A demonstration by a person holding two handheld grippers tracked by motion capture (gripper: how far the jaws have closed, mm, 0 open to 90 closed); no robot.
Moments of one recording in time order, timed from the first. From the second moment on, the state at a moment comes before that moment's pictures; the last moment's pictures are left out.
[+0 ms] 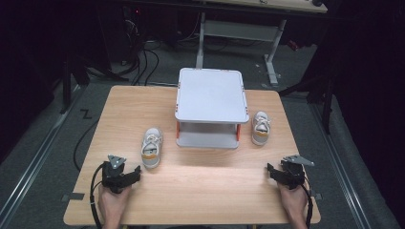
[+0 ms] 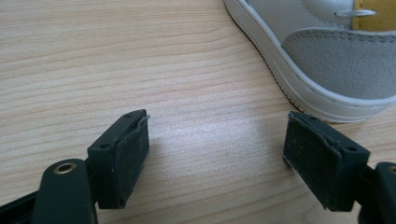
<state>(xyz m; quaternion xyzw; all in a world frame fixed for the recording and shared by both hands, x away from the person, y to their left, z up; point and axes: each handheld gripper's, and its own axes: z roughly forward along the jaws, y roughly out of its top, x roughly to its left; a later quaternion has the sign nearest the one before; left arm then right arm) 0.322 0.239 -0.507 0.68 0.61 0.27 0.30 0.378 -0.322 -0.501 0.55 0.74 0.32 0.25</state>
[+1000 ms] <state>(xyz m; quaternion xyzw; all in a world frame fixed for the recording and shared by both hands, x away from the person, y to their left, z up) 0.316 0.237 -0.492 0.67 0.61 0.24 0.35 0.378 -0.322 -0.501 0.54 0.74 0.32 0.25</state>
